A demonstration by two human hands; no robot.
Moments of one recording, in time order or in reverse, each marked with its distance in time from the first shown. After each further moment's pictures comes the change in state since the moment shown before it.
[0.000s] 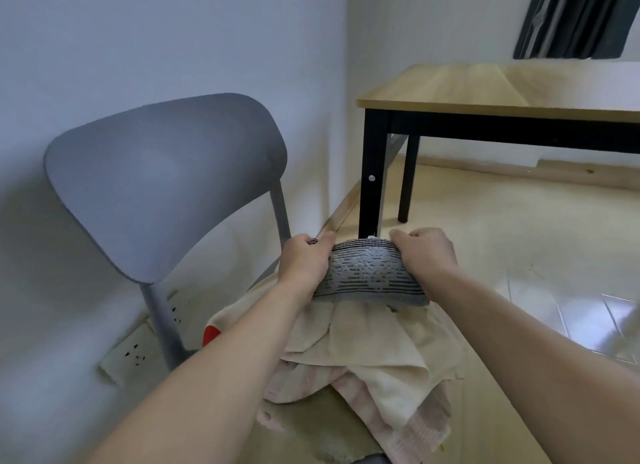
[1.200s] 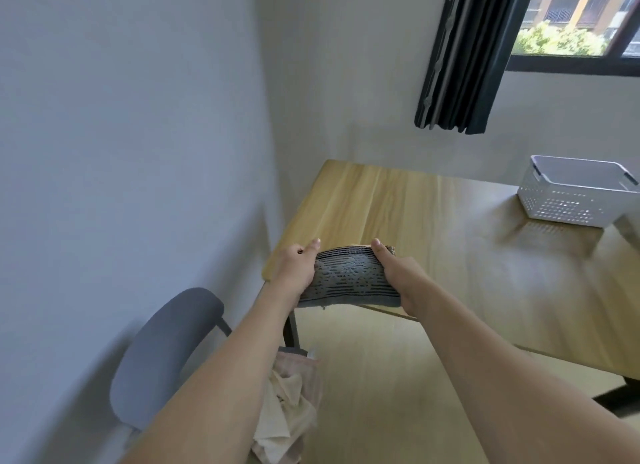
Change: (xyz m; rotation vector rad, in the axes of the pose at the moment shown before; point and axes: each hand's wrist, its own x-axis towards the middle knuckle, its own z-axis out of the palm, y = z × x) left_hand -0.090 0.572 0.016 0.076 -0.278 -0.154; right_hand 0.002 -0.391 -0.426 0.217 -0.220 0.443
